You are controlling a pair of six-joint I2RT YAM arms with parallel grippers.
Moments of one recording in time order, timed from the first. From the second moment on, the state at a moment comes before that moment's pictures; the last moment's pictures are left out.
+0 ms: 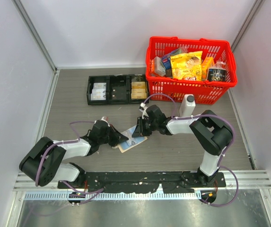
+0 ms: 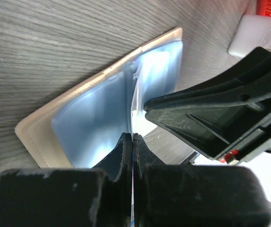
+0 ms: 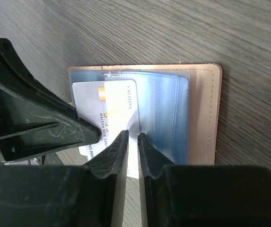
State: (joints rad) left arm -0.56 1.36 0.31 0.36 0.25 -1.23; right arm 0.72 1.79 0.82 0.19 -0.44 0.66
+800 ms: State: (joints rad) left arm -0.53 0.47 0.32 -0.38 -0.14 -1.22; right arm 0.70 1.61 0.86 -0.08 -0.27 0.59
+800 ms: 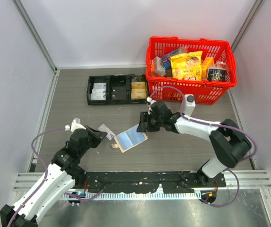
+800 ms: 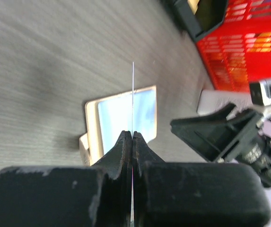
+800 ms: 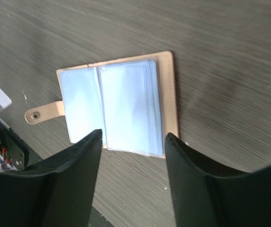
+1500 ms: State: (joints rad) left arm -0.23 1.30 0.78 0.04 -0.23 -1.09; right arm 0.70 0.71 0.75 -0.30 0.43 0.39
